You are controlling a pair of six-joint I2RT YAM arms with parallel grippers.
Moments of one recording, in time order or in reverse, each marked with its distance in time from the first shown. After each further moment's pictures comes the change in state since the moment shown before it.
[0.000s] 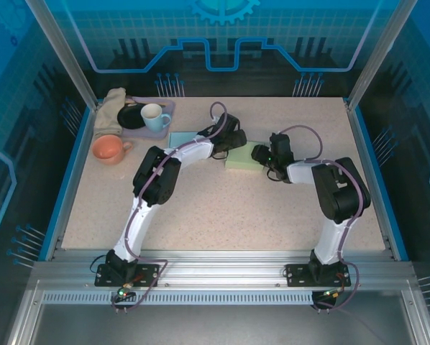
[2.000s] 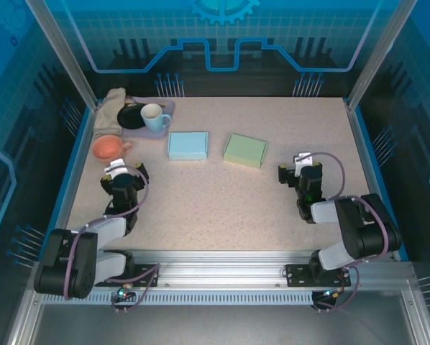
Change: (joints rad) left arm 0.509 -1.160 -1.647 0.934 -0.351 0.521; right arm -0.146 -0.377 -0.581 0.484 0.222 -0.709
